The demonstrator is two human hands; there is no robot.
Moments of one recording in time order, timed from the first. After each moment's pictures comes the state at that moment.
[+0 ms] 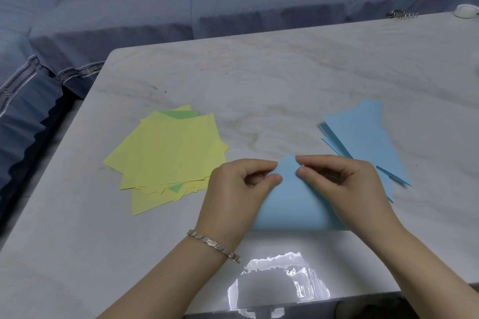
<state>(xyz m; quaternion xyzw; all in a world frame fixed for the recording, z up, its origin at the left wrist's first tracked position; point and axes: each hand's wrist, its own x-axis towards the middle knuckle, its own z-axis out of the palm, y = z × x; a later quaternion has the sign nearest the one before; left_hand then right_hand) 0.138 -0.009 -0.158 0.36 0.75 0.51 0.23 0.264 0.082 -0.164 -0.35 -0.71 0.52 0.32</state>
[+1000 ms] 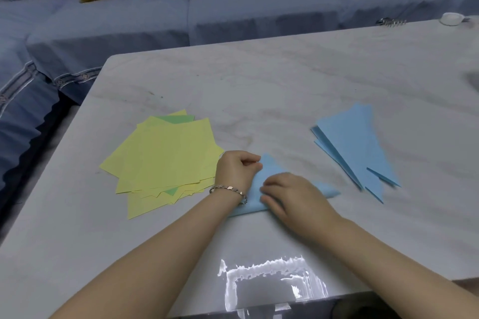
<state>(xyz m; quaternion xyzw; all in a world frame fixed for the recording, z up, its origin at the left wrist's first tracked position) 0.106 0.052 -0.227 0.29 0.81 0.46 0.25 0.242 0.091 -0.239 -0.21 -0.95 0.16 0.13</state>
